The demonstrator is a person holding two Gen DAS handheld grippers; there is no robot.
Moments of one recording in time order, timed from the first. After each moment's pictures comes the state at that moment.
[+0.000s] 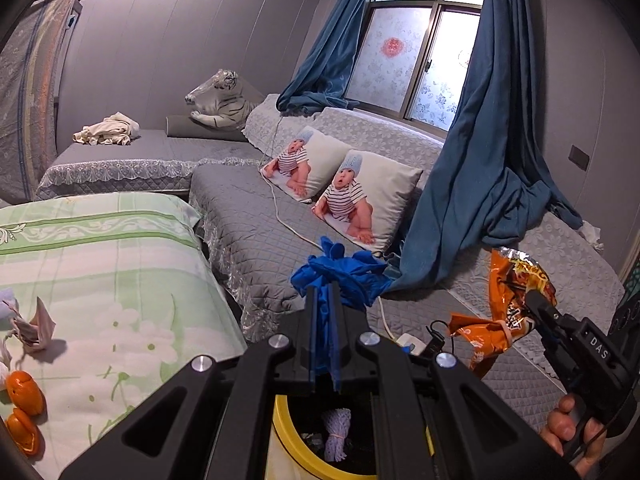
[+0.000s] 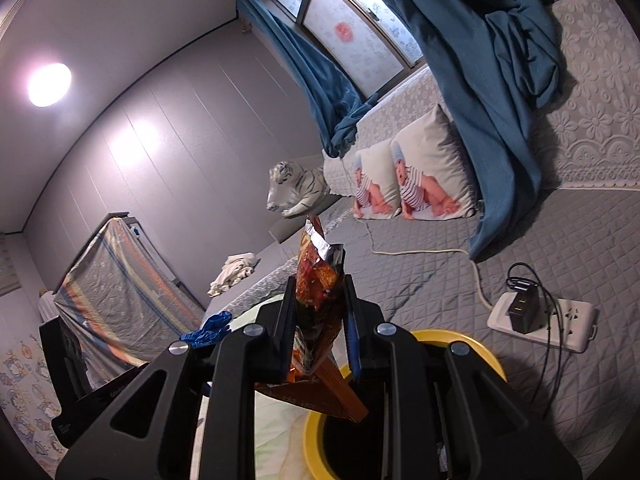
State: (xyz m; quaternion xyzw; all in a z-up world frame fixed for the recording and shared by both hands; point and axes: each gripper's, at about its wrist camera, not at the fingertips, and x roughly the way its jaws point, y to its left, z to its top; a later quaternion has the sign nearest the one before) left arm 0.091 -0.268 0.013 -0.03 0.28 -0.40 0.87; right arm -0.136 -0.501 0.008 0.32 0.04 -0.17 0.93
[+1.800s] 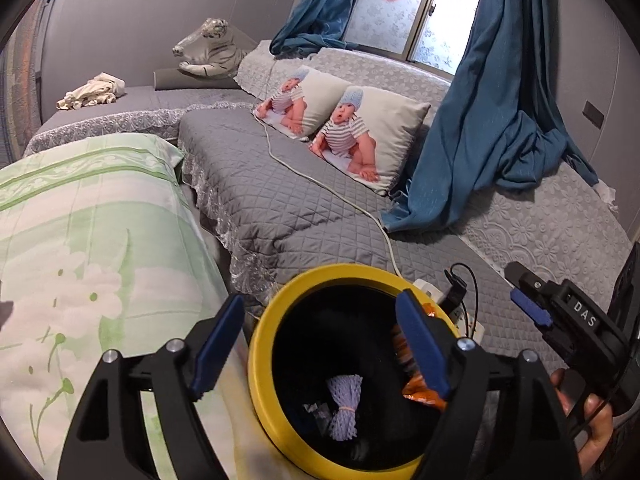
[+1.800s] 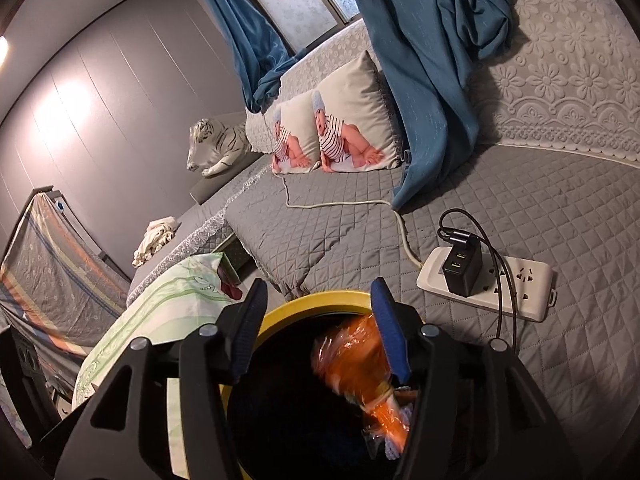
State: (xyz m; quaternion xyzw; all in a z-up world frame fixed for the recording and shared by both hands) left arm 0.100 -0.327 -0.063 0.01 0.35 -0.40 0.85; right arm -0.095 -0.540 -0.066 0.33 0.15 -0.28 0.89
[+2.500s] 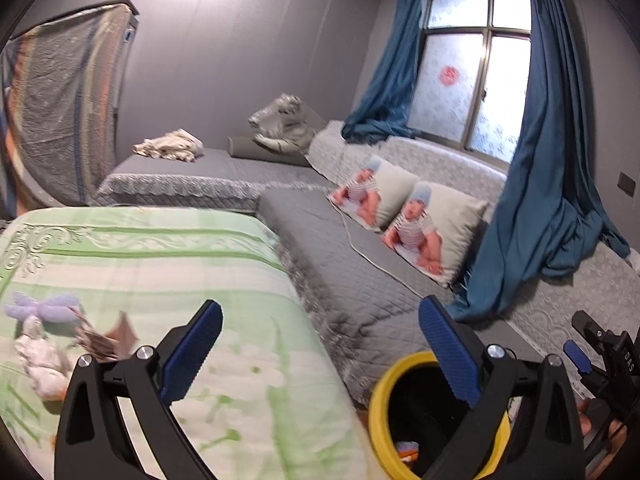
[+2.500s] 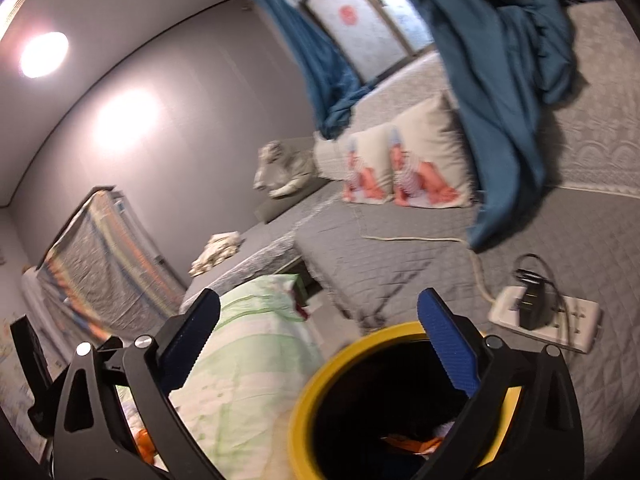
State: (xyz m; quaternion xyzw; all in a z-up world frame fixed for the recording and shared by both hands) left arm 0.129 -0.191 0.022 -0.05 0.24 -0.29 0.93; right arm -0.083 -0.482 0.000 0.29 0.08 -0.17 0.94
